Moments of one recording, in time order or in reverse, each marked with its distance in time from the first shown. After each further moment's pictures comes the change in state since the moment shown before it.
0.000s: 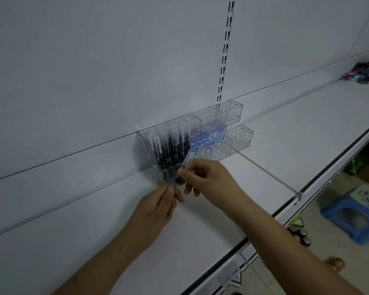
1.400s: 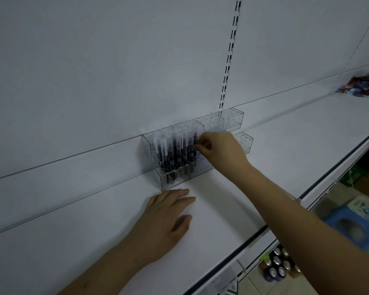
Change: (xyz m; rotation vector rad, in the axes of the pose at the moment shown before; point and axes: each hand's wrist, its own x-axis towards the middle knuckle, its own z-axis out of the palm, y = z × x) left_hand -0.001 -0.025 0.001 0.887 -0.106 0.328; right_hand 0.078 0.007 -0.038 -0.738 0.223 -0.190
